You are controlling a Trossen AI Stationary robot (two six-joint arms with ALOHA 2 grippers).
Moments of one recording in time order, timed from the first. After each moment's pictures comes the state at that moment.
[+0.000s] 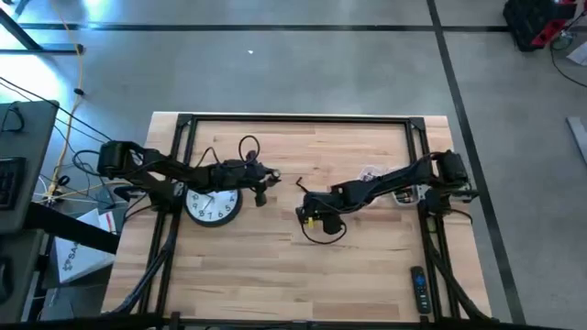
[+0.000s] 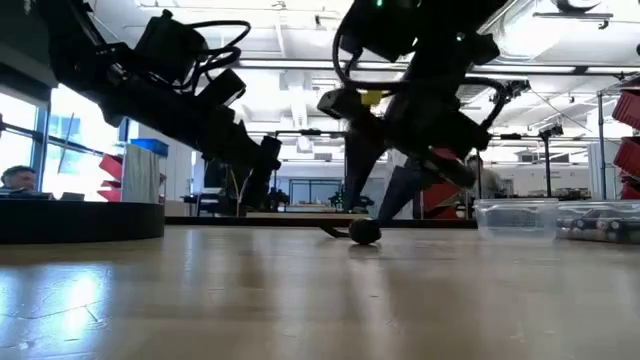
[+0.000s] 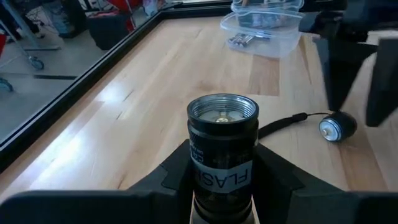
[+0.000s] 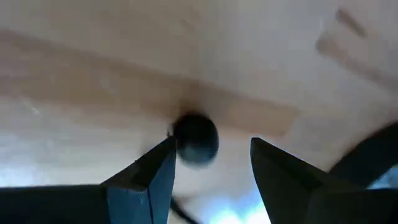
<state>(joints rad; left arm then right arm) 0.14 1.49 0.41 0.72 -0.17 0.07 0.11 1.87 1.13 -0.38 0.13 -1.91</state>
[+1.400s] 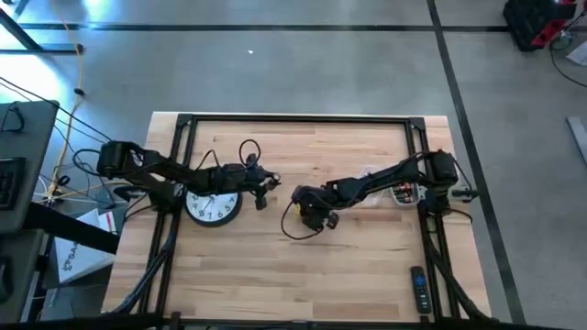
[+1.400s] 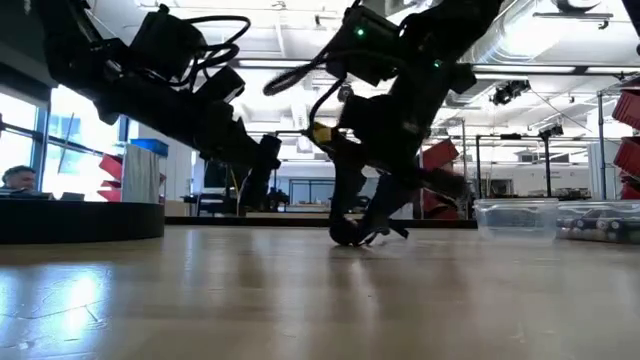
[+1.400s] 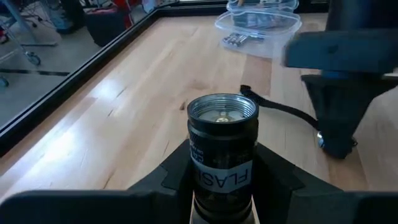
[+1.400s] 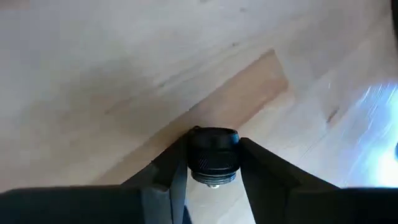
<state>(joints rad) 0.09 1.49 0.41 0.72 -0.21 0.04 0.07 1.94 1.16 -0.27 0.02 -0.85</state>
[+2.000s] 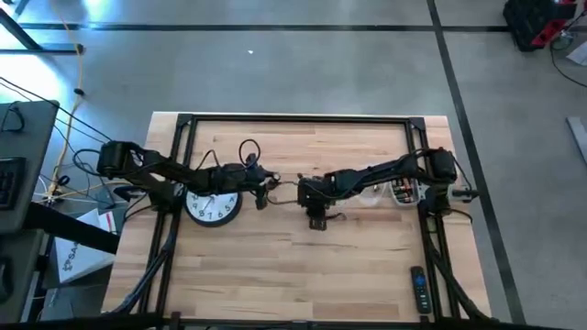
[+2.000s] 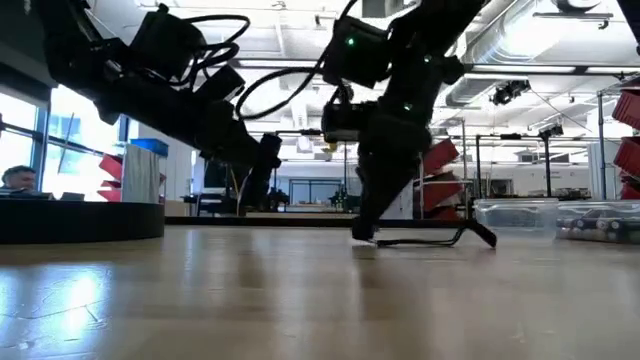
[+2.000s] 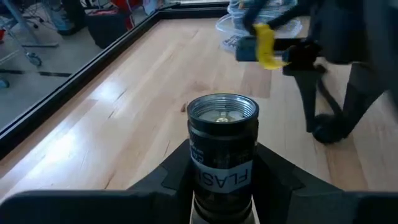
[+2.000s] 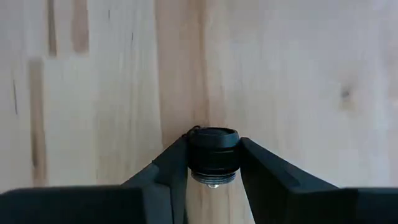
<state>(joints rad) 0.09 1.49 0.41 0.72 -0.20 0.03 0.01 1.92 1.21 -0.43 -0.06 0.10</state>
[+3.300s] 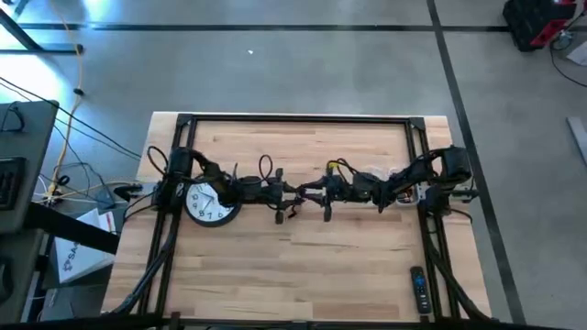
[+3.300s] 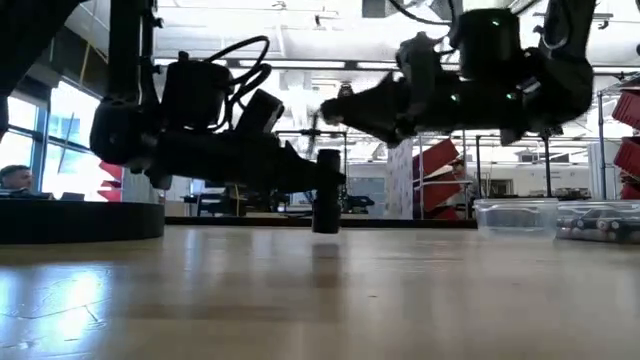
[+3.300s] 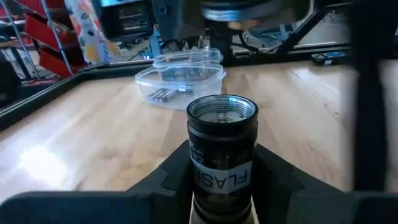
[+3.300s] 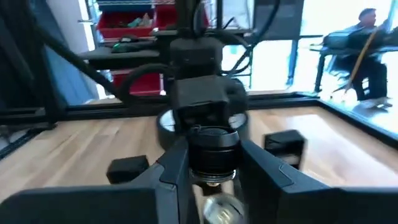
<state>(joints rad) 0.05 2.09 0.58 1.41 -0.02 0.10 -0.01 1.82 0.51 1.33 0.06 0.02</state>
